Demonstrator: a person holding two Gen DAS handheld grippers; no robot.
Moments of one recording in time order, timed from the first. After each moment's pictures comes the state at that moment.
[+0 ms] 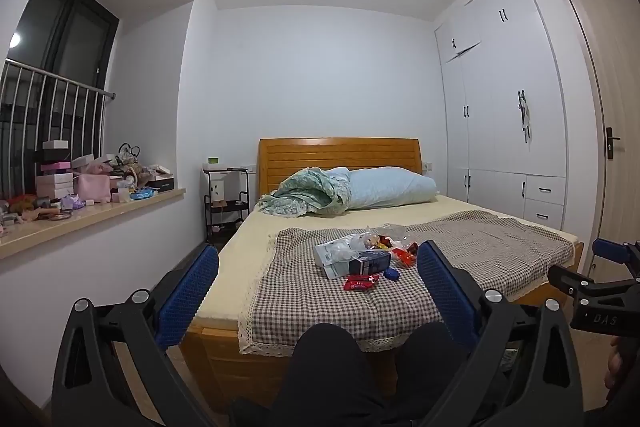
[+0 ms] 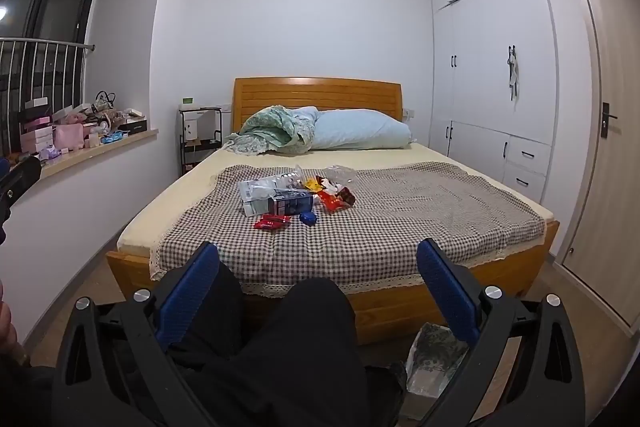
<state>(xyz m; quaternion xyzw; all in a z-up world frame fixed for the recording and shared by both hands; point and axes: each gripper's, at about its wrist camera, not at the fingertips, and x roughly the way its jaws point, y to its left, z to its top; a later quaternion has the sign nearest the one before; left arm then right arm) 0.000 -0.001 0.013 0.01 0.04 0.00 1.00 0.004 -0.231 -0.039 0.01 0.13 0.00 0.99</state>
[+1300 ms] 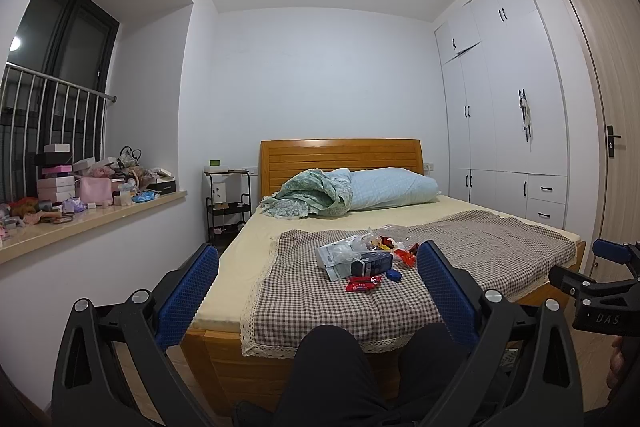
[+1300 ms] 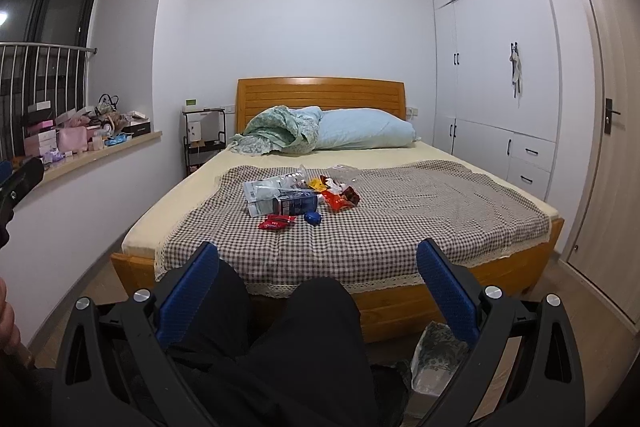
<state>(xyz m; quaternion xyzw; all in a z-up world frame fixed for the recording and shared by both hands) -0.009 -0.004 0.010 0.02 0.03 0.01 1.00 0.004 -0.227 -0.037 0.01 0.13 0.00 0.99</state>
